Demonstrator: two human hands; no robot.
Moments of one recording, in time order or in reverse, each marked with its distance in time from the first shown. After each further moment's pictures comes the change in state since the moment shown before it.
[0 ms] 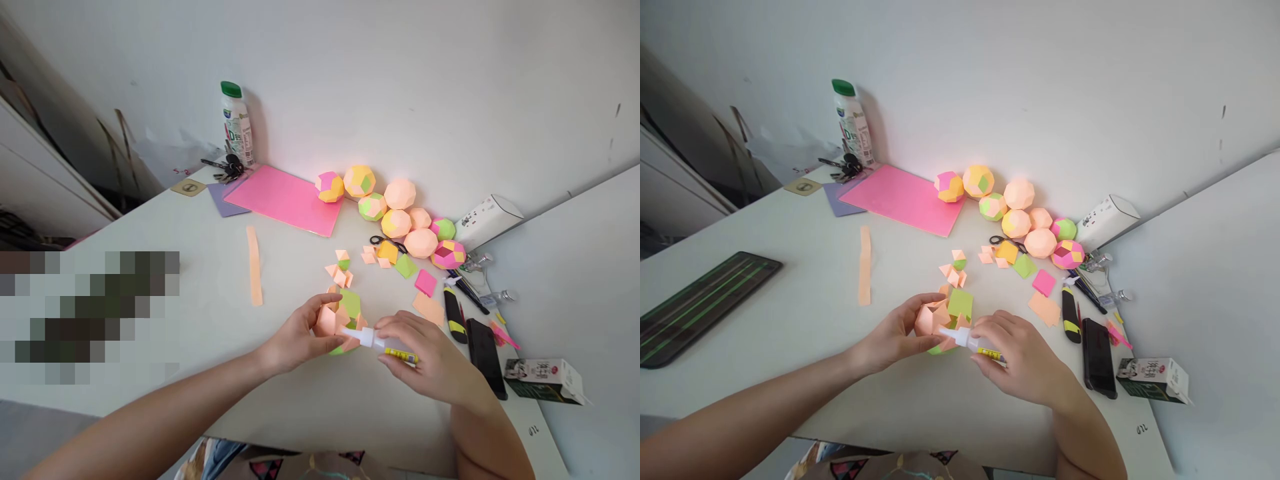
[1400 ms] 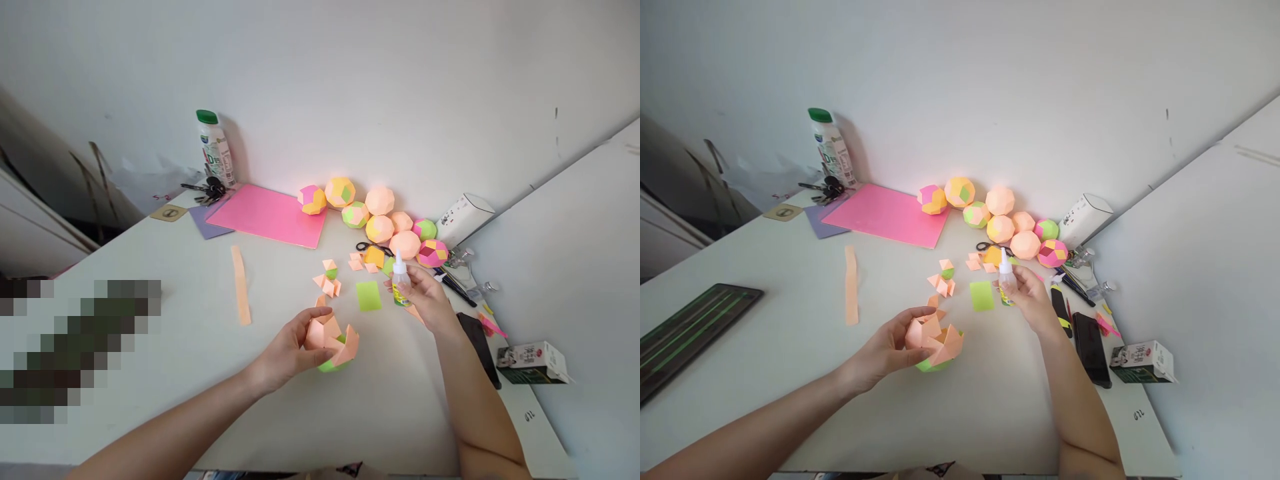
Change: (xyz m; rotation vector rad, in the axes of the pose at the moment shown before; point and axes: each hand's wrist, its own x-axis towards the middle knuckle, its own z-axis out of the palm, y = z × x) left_hand -0.001 0.000 0.000 -0.075 -0.048 -0.106; right_hand 0.013 0.074 -0.006 0.823 0.530 0.470
